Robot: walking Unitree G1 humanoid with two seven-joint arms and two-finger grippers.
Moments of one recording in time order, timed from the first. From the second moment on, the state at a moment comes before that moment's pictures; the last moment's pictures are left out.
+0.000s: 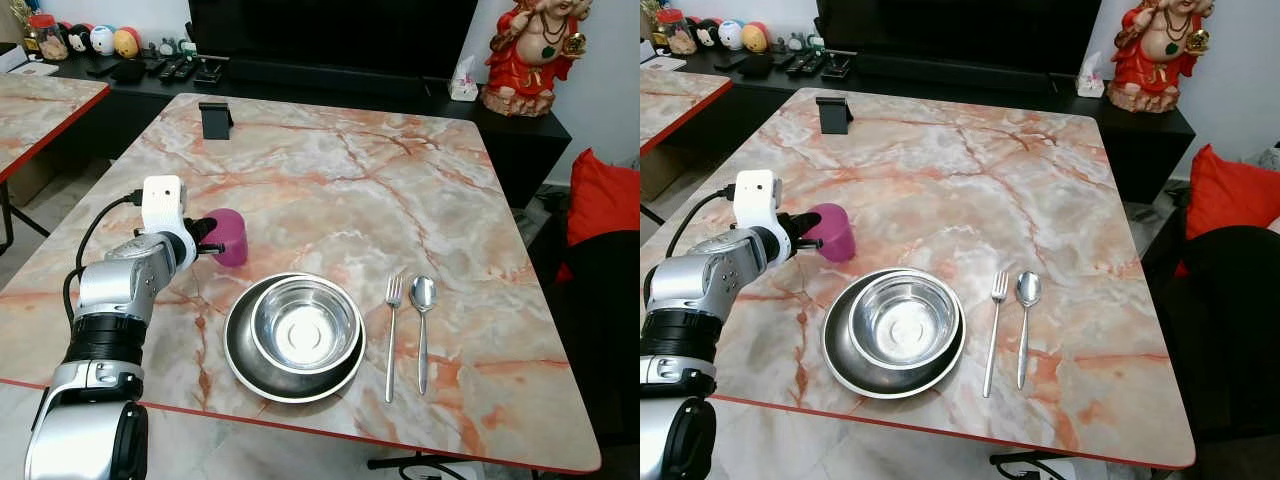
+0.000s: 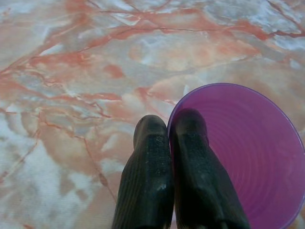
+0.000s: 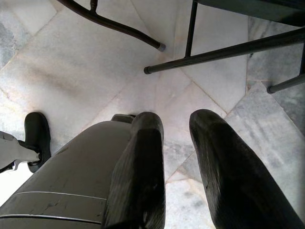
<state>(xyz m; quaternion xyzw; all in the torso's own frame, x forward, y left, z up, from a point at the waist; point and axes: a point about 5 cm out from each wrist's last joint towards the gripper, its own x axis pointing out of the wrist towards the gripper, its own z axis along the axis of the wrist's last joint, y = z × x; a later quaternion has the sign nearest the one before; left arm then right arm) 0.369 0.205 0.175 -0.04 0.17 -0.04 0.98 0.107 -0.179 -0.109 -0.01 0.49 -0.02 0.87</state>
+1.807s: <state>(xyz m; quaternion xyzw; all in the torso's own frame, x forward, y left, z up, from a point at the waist) 0.369 0.195 0.215 -0.02 0.00 -0.05 1.00 0.105 -0.180 -0.110 -0.01 0.50 -0.02 0.87</state>
